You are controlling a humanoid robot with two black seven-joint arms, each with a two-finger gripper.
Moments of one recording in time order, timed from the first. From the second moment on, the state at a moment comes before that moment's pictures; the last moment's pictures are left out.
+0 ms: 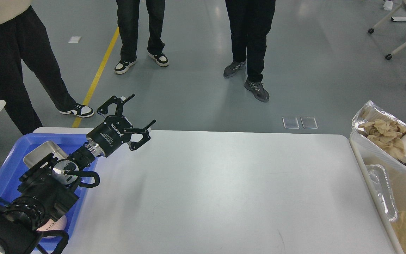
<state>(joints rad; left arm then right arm) -0.78 0.03 -1.02 -0.20 0.05 -0.95 0.11 0.50 -0.88 0.87 0.75 -1.14 0.53 -0.02</state>
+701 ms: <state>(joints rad) -0.77 0.07 -1.01 -0.20 0.06 -0.93 0.11 0.41 -0.85 0.87 0.48 -1.09 0.38 -0.02</state>
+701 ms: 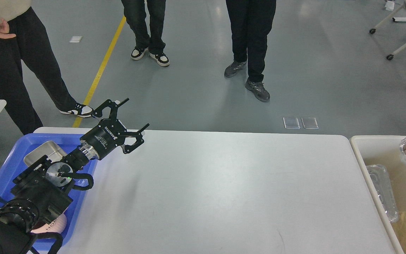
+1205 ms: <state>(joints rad) -0.76 0.07 -1.01 -0.20 0.05 -0.92 0.11 0.41 -0.71 0.87 0.35 -1.04 0.29 -0.03</state>
